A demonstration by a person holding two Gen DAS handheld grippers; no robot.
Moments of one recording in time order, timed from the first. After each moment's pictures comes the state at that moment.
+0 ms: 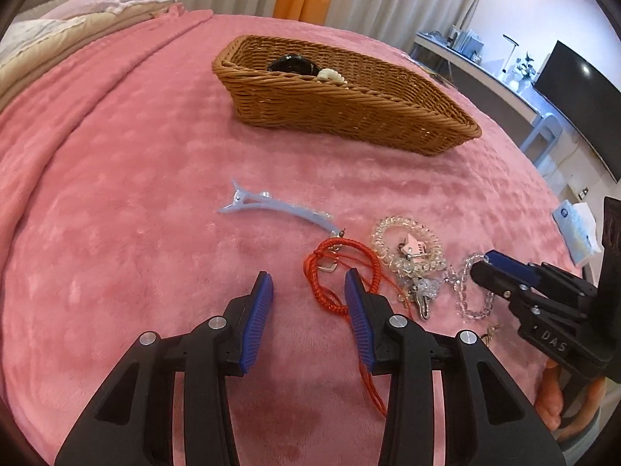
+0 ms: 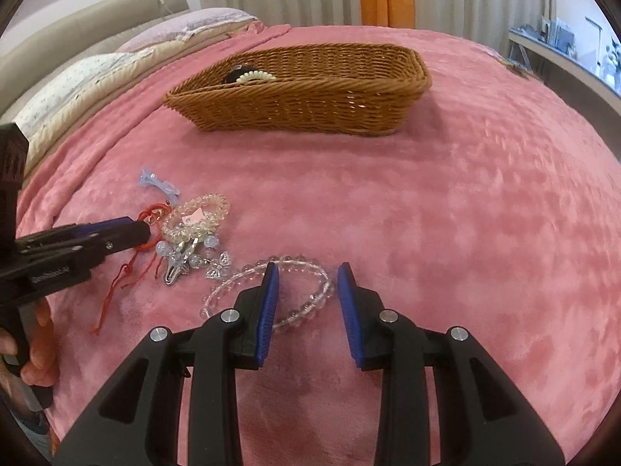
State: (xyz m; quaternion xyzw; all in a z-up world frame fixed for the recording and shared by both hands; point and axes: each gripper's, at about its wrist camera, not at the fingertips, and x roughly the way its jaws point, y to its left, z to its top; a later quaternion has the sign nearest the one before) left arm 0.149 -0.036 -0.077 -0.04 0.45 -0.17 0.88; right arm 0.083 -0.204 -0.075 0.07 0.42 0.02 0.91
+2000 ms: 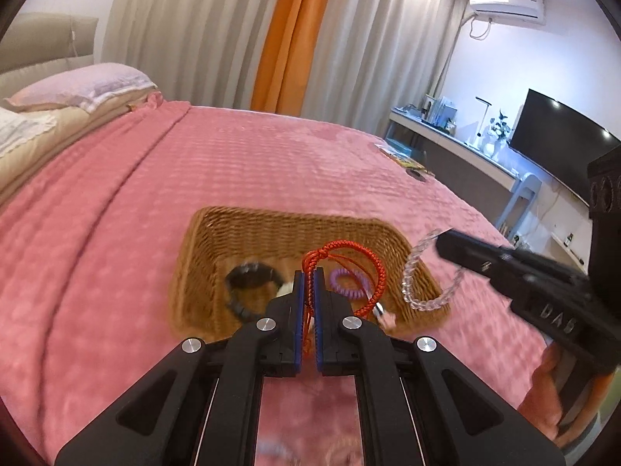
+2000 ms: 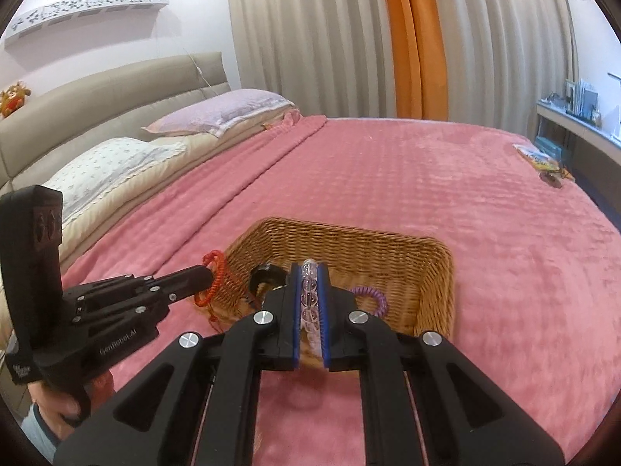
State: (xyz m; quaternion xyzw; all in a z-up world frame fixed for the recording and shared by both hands) left arm 0.246 -0.070 0.032 -0.06 0.30 -0.21 0.93; right arm 0.200 -0.217 0.062 0.05 0.28 0.08 0.95
